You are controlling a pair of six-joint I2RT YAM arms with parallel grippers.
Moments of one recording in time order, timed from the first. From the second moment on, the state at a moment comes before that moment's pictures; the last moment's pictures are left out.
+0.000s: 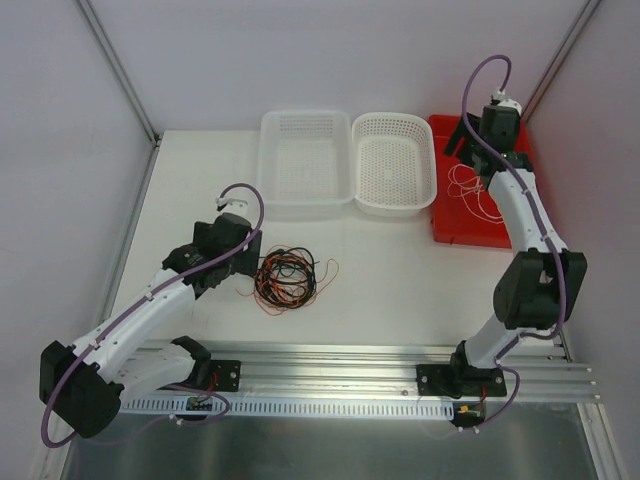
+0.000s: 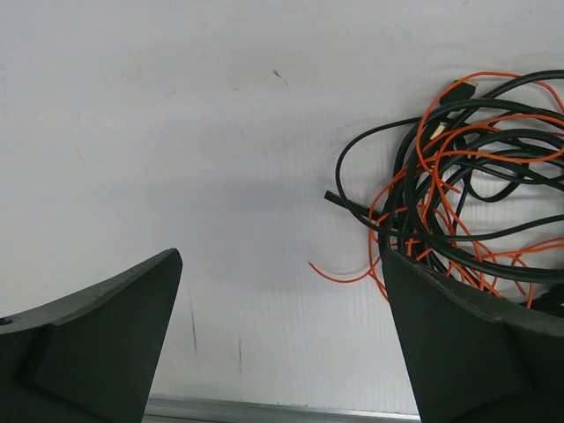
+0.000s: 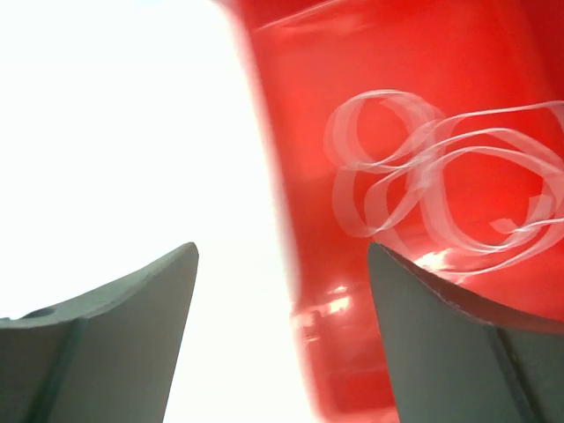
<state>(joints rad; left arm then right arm) -0.55 1.01 0.80 -0.70 -0.47 -0.26 -0.01 1.70 1.56 -0.42 0.16 0.33</state>
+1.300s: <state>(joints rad) -0.54 1.29 0.83 -0.63 -0.13 -0.36 0.84 1.66 0.90 -0.15 0.10 0.84</state>
